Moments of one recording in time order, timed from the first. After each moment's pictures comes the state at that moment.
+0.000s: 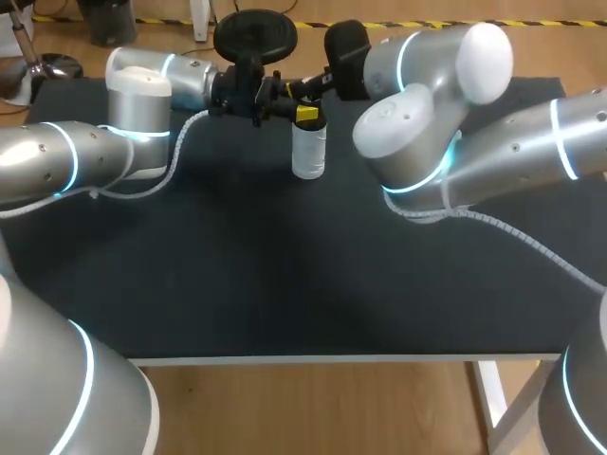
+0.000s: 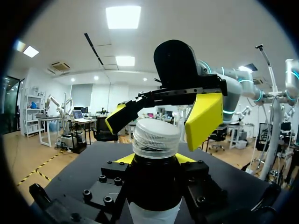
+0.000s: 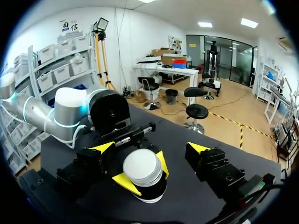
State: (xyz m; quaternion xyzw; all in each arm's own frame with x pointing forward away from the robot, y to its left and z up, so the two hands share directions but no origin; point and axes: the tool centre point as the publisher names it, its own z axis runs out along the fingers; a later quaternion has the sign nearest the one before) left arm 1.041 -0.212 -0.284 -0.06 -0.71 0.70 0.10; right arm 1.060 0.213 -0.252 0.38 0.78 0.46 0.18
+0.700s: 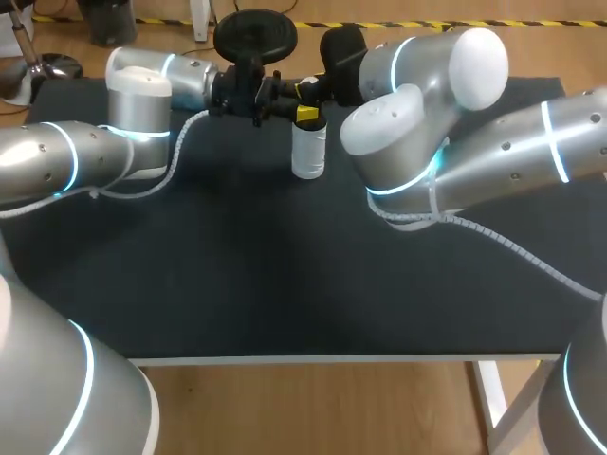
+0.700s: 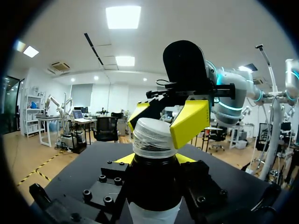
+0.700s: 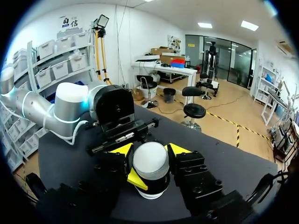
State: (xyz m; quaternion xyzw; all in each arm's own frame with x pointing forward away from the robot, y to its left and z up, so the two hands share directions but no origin) left arm 1.041 -0.212 -0.284 -0.06 -0.71 0.70 0.10; right arm 1.048 0.214 -0.253 0.38 0.79 0.44 0.19
